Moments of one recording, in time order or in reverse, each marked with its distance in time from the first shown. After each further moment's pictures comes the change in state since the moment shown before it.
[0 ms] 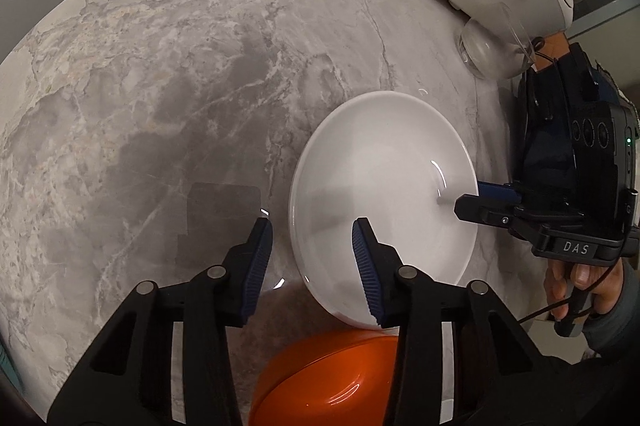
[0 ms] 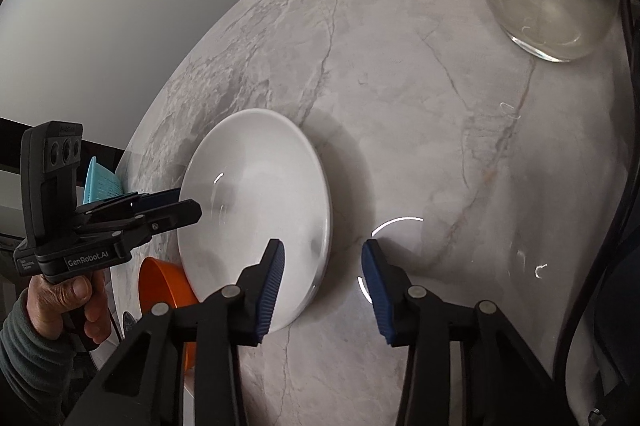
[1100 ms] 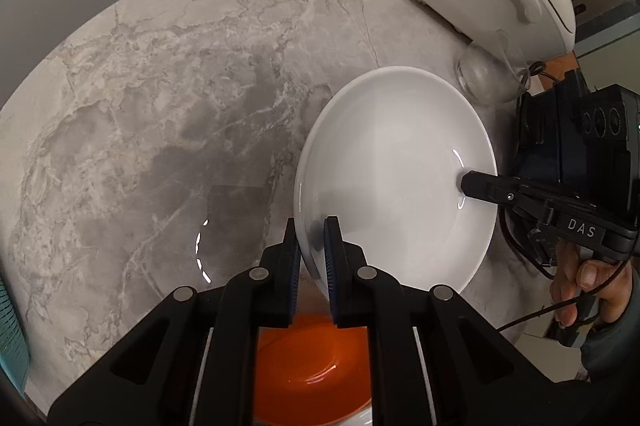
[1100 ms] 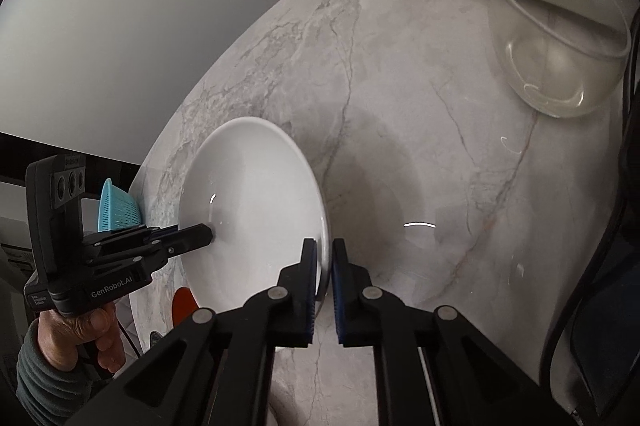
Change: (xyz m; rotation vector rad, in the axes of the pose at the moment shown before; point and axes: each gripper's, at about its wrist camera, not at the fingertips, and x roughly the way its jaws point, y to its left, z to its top) left arm -0.047 -0.018 0.008 -0.066 -0.018 0.058; right arm -0.026 0.017 0.027 0.011 -0.018 0.027
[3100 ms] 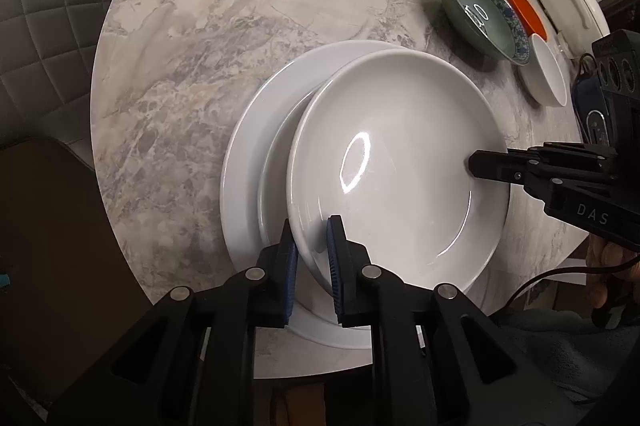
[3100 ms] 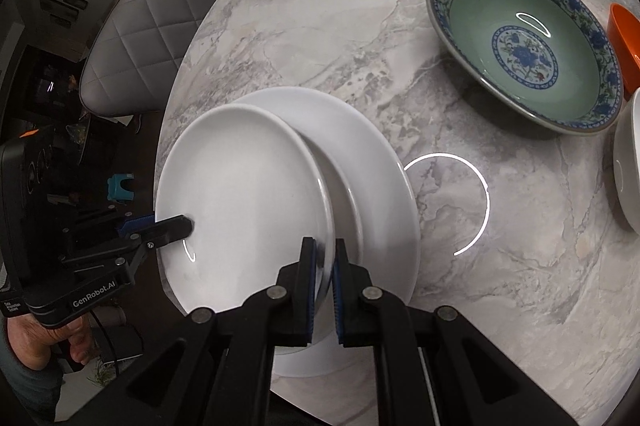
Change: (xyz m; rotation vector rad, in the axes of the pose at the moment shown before) left arm -0.112 0.120 -0.626 -0.583 -0.116 0.171; right arm 0.108 0.270 -0.409 -0.706 0.416 -0.055
